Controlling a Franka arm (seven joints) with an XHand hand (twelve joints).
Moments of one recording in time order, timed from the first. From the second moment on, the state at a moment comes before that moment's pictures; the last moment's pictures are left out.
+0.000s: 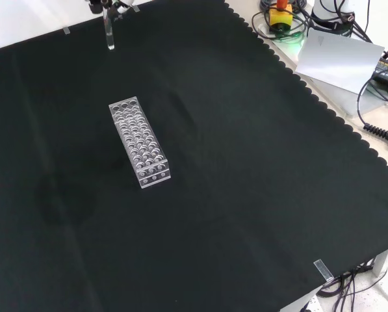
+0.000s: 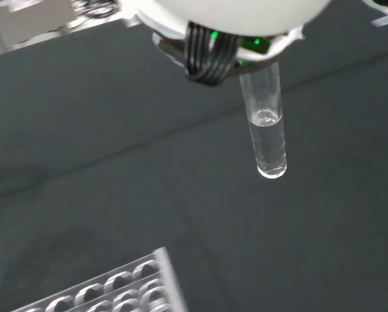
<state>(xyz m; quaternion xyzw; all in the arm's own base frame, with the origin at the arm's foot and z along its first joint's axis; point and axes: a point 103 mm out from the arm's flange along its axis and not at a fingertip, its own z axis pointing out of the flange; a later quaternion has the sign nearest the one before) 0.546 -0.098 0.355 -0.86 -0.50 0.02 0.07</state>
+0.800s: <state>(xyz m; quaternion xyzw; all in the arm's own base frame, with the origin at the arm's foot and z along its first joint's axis) 0.573 -0.024 0.350 -0.83 -0.55 -0.02 0.11</state>
